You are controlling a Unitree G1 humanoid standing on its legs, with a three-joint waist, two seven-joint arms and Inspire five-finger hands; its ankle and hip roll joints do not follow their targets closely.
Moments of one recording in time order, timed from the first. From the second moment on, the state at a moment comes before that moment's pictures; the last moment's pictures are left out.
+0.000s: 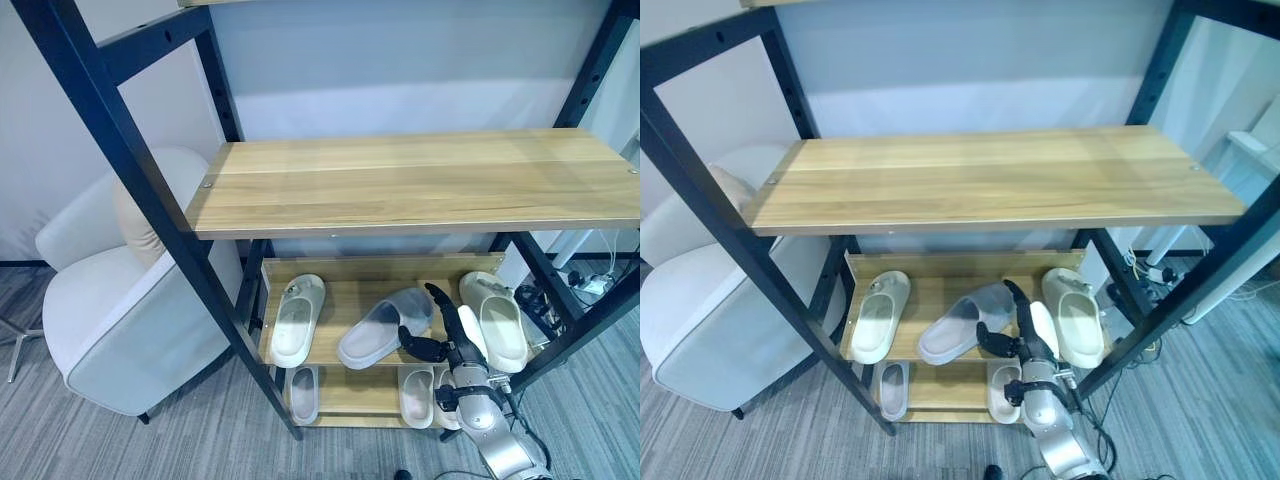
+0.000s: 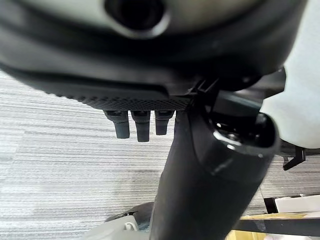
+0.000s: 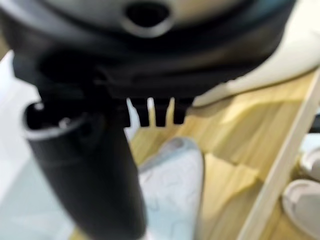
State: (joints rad) left arm 0.09 0.17 -0.04 1.32 -0.08 -0.04 0.21; right arm 0.04 -0.40 0.23 0.19 -0.14 -0.04 -0.37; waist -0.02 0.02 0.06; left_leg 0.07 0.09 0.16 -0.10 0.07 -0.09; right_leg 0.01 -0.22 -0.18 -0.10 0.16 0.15
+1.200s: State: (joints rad) left arm 0.12 0.18 -0.07 1.33 -0.08 -0.04 0.21; right arm -0.09 -0.38 0.23 0.37 0.12 -0.06 -0.33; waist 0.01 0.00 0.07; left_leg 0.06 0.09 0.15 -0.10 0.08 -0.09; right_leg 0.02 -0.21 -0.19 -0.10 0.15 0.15
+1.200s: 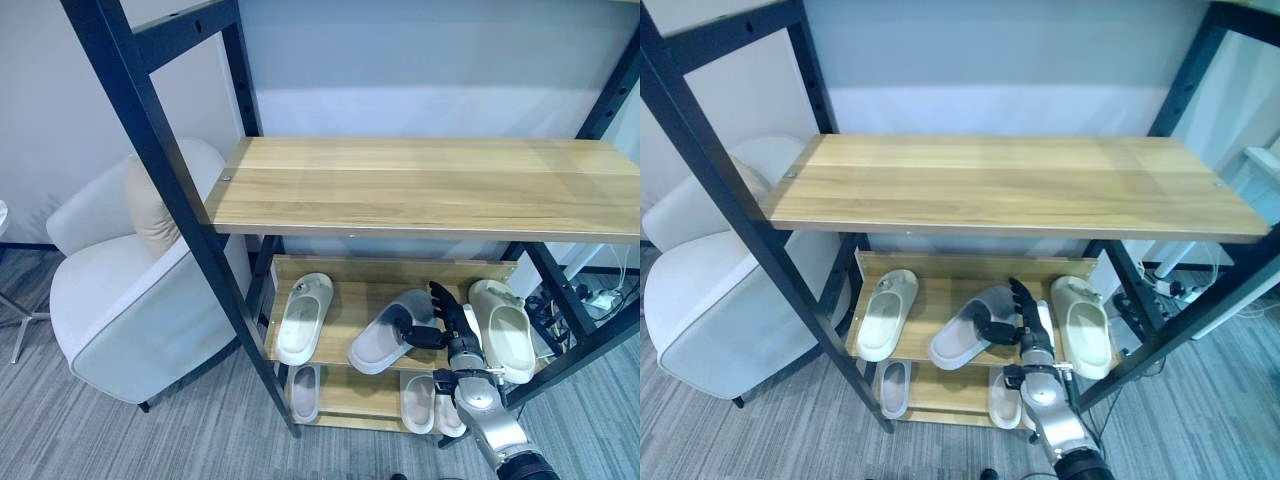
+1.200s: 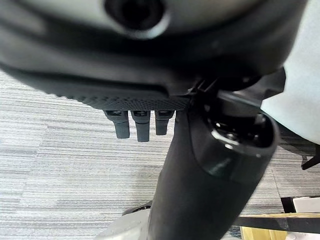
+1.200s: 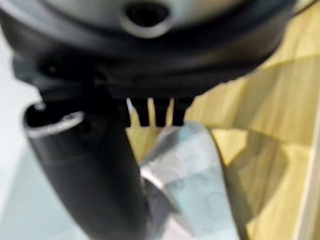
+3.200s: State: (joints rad) left arm -0.14 0.28 -0.04 1.26 -0.15 -0.09 0.19; right arm -0.03 -0.78 0.50 -0.29 -0.22 -0.26 0.00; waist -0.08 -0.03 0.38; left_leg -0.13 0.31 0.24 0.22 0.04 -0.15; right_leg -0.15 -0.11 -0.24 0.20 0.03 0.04
